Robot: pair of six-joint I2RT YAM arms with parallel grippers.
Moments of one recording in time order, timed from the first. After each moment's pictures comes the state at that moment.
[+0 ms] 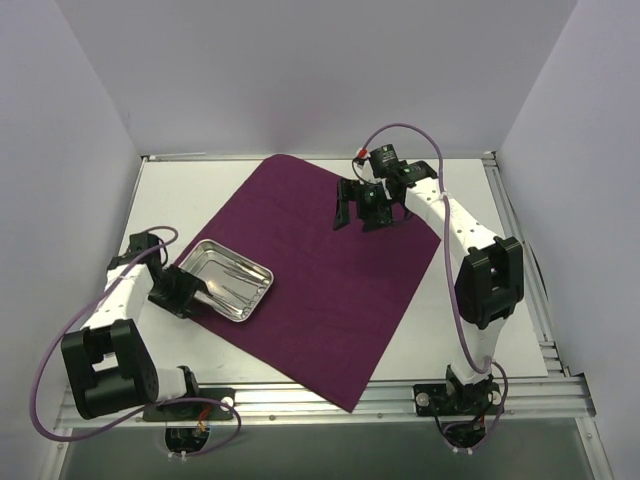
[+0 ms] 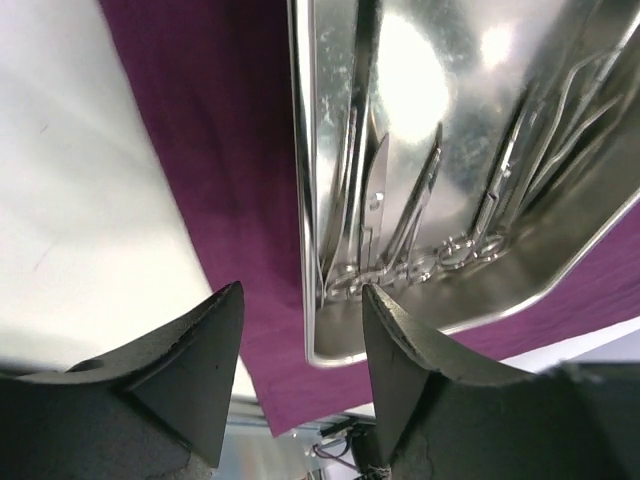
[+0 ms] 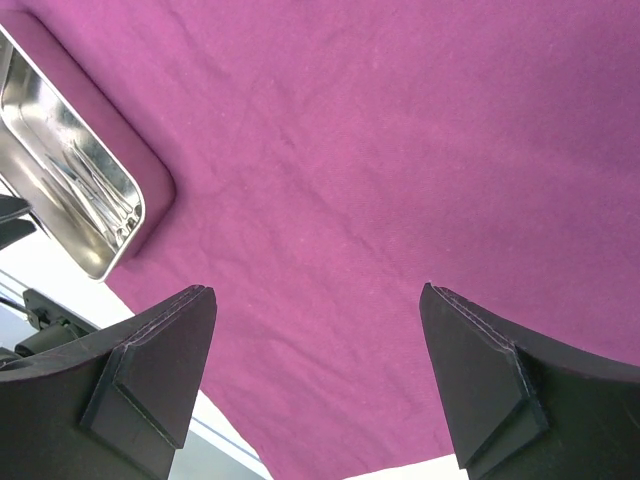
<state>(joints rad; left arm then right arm) 0.22 1.33 0.78 -0.82 0.23 -0.86 0.41 1.86 1.67 -0.85 -0.32 0.34</state>
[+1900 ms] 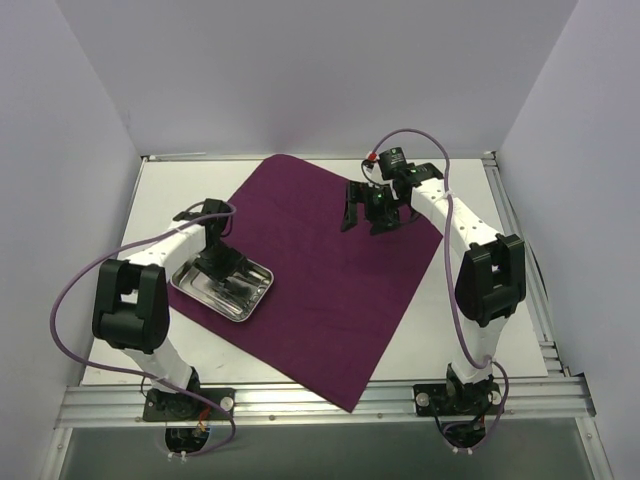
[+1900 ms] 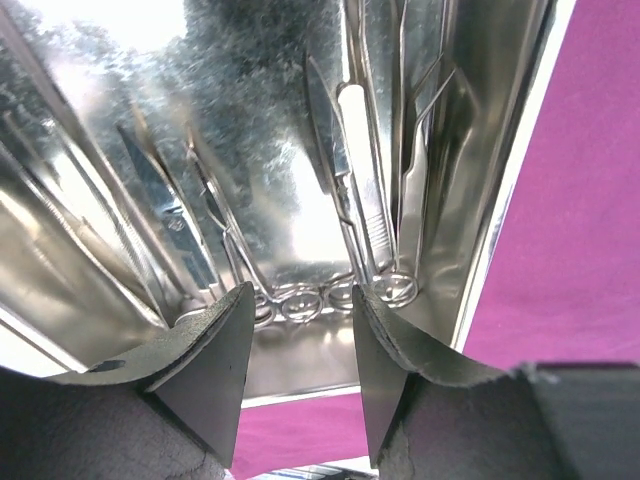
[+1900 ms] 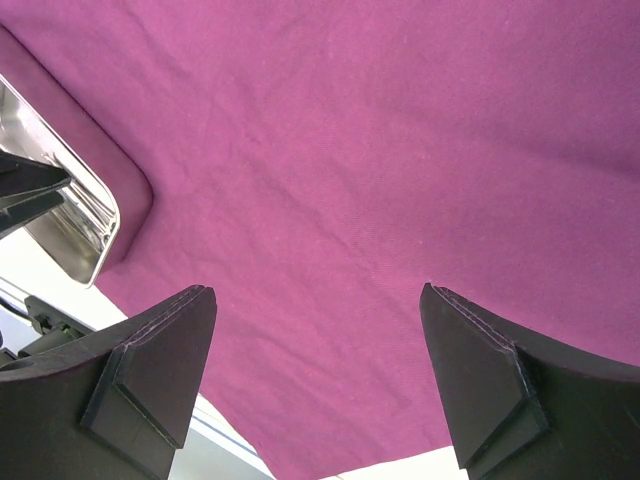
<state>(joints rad) -0.21 1.70 1.14 -0.87 -0.01 -1.14 0.35 1.87 1.62 -0.84 -0.34 0.34</state>
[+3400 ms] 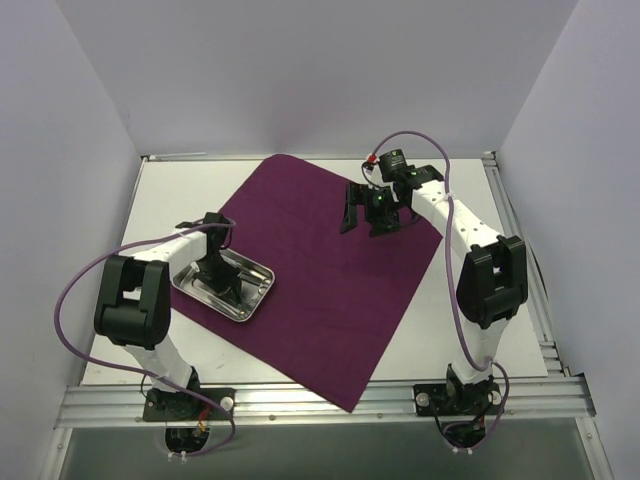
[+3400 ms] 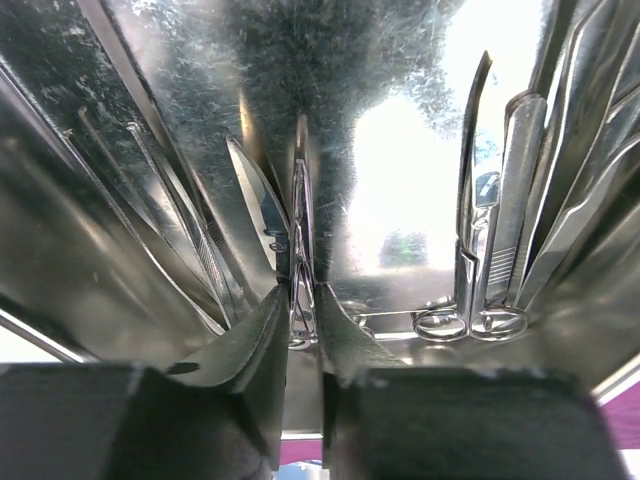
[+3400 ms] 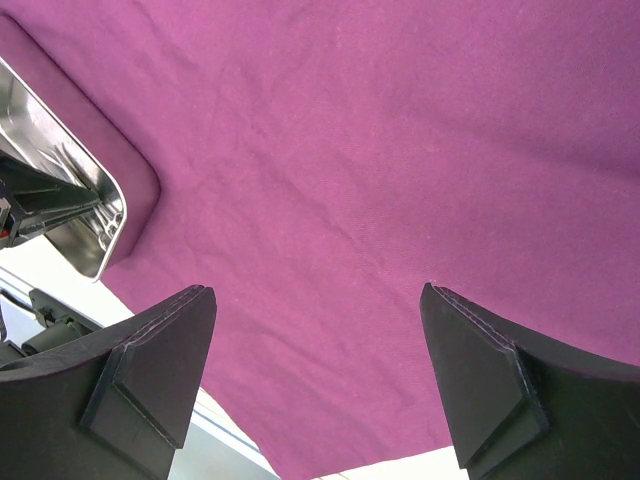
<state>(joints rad) -0.20 1.72 1.04 -0.88 0.01 -1.12 0.35 1.85 1.59 -0.82 -0.36 0.34</state>
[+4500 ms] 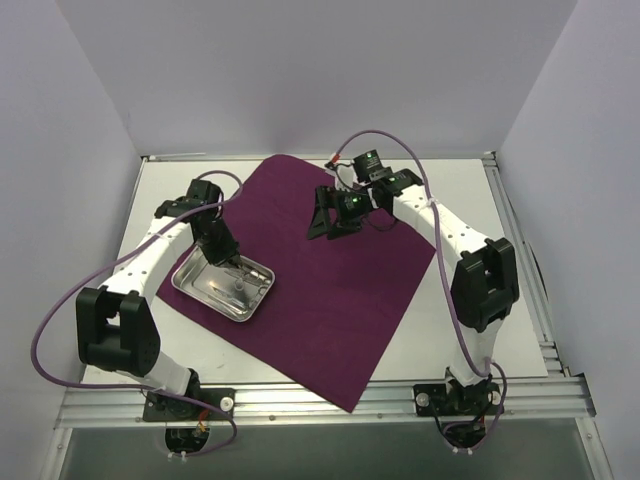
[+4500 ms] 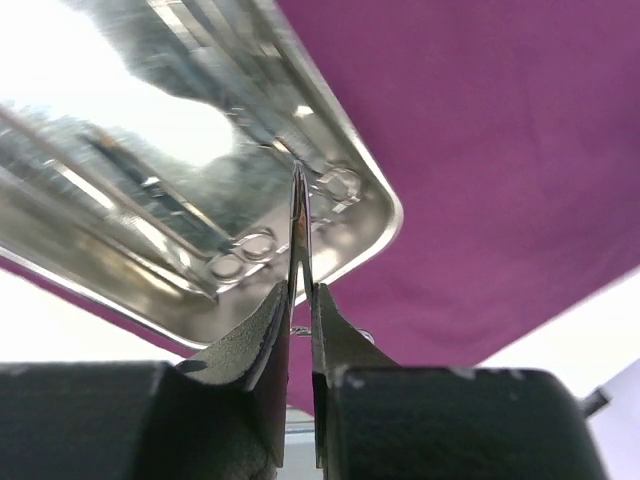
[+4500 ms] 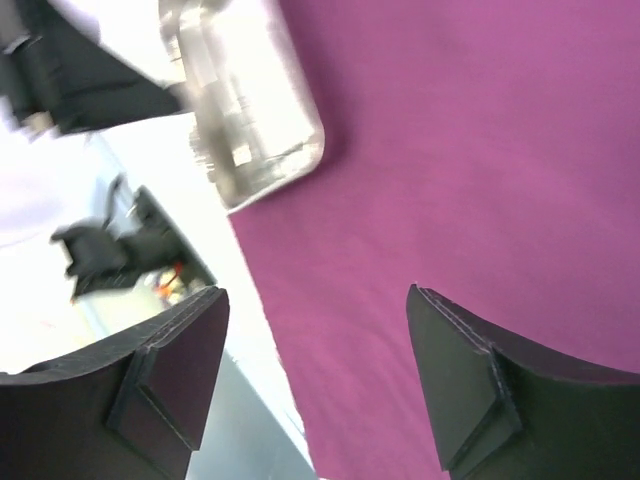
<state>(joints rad) -0.21 1.55 1.26 -0.95 0.08 -0.75 0.47 1.86 1.63 -0.72 -0.62 0.32</state>
